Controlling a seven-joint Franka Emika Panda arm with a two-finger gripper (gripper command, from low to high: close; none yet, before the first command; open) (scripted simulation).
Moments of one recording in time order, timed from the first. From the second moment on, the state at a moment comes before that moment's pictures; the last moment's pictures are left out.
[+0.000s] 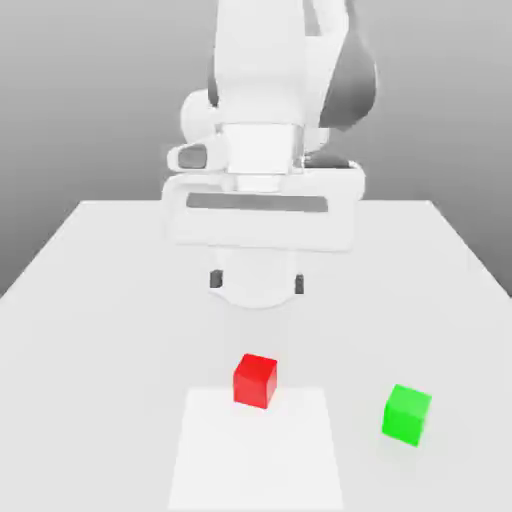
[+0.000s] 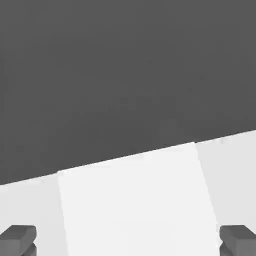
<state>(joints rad) -0.06 -0.31 0.08 -2.89 0.04 2.72 1.03</state>
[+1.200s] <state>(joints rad) 0.33 0.00 0.20 -2.68 0.00 2.68 0.87</state>
